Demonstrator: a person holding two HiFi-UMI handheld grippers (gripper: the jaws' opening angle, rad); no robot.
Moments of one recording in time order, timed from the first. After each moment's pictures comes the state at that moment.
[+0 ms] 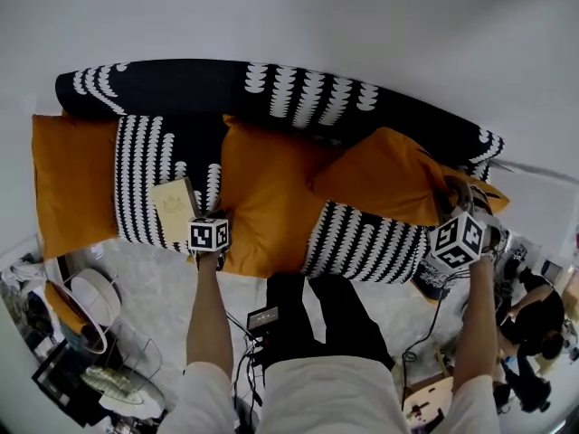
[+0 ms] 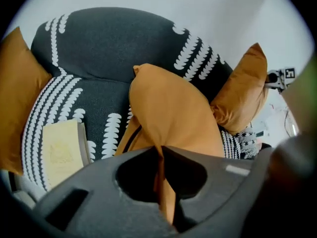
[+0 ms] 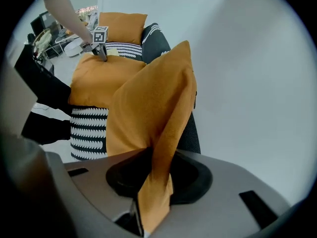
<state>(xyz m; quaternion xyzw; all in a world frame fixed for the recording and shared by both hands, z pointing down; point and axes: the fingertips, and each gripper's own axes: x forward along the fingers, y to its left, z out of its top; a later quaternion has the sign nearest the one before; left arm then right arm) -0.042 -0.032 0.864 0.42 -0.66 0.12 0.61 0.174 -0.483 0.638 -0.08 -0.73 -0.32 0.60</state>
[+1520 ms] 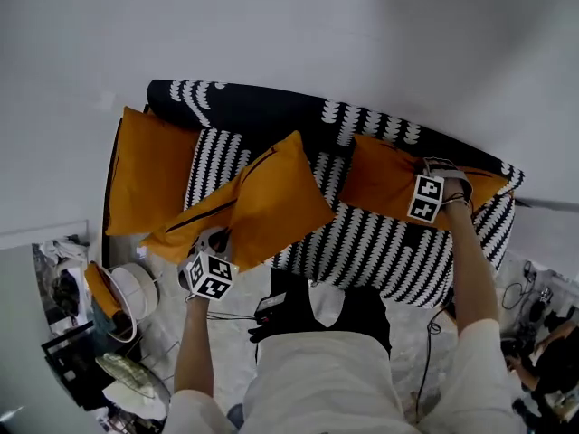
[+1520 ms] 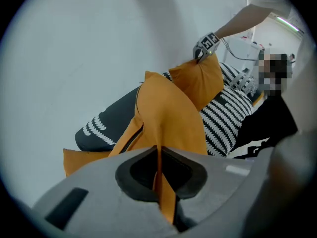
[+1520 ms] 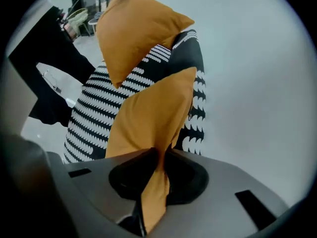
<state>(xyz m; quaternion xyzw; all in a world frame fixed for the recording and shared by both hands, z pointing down) -0.104 0.080 0.590 0.48 -0.67 0.44 0.37 0.033 -0.401 0.679 -0.23 -0.66 -0.43 0.57</state>
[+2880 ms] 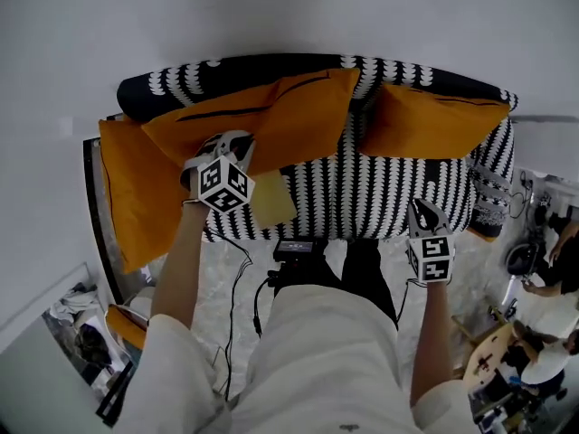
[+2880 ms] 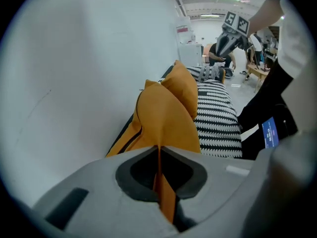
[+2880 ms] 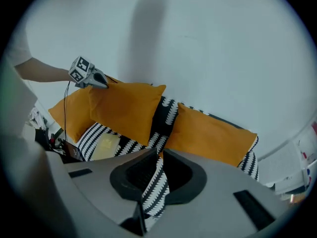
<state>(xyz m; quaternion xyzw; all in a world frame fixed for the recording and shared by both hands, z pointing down) -0.289 0.005 0.619 0.69 -0.52 0.48 0.15 0.070 -0.132 0.563 0.19 -0.85 0.05 0.49</state>
